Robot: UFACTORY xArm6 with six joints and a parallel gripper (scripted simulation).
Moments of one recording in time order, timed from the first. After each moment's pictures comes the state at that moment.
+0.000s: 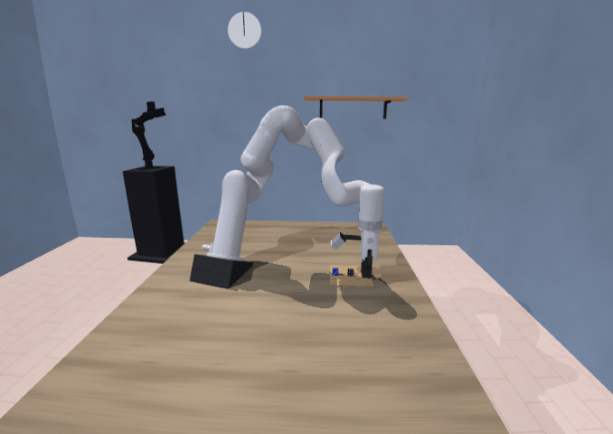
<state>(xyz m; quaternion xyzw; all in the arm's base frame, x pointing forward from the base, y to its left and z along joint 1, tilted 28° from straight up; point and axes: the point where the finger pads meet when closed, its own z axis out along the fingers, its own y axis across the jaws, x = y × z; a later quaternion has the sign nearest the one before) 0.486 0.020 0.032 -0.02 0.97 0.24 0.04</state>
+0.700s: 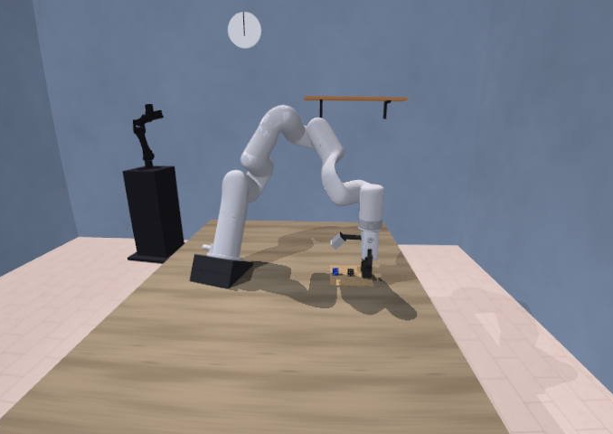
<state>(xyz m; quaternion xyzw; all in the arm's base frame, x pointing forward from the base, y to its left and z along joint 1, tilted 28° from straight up) 0.485 0.020 0.033 -0.02 0.97 0.24 0.04</state>
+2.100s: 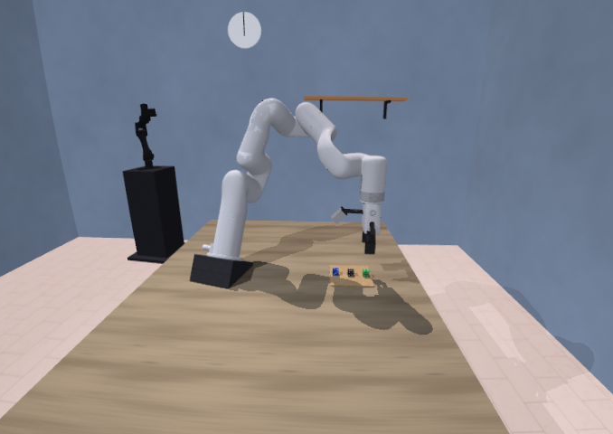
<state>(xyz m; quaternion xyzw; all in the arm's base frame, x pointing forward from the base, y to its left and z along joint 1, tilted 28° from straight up) 0.479 -0.021 0.111 -0.02 0.97 0.24 0.04</state>
